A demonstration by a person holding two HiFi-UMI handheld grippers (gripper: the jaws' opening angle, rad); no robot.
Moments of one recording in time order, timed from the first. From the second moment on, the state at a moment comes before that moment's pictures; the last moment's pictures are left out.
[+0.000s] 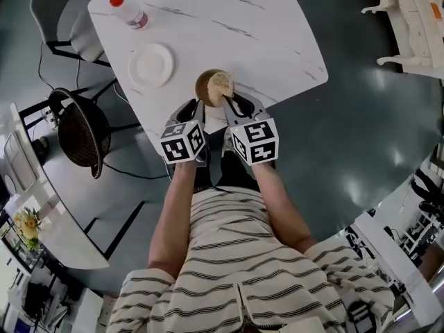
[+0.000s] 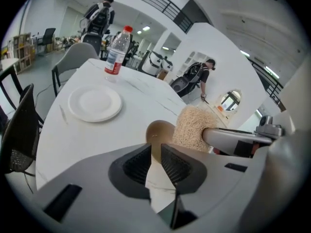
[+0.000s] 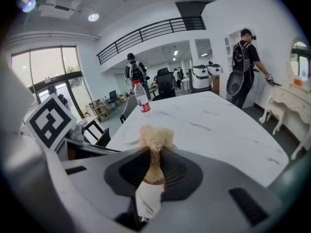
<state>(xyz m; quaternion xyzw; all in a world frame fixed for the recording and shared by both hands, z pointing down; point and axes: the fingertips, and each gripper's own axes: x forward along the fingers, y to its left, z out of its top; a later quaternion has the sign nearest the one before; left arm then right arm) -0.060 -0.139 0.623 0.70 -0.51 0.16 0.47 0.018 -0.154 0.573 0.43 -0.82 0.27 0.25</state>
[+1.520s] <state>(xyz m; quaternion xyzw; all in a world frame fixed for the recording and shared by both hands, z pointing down) -0.047 -0.125 0.656 0.55 -0.44 -0.05 0.71 0.028 -0.153 0.589 0.43 -0.81 0.28 0.28</state>
